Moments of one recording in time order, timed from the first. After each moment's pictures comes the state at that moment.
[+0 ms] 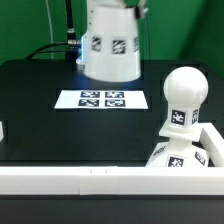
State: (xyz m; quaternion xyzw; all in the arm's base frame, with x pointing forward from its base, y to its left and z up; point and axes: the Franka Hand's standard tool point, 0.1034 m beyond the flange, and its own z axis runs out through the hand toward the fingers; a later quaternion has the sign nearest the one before) arm 0.563 0.021 0.218 -0.99 0.15 0.01 0.07
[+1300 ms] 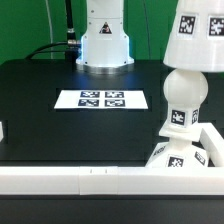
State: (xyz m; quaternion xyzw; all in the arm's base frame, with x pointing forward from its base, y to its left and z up) arm 0.641 0.116 0.229 -0.99 0.15 -0.02 0.07
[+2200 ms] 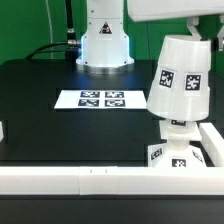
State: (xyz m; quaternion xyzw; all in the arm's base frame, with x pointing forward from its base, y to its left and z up) arm 0.621 0.103 0.171 -0.99 0.15 -0.02 0.06
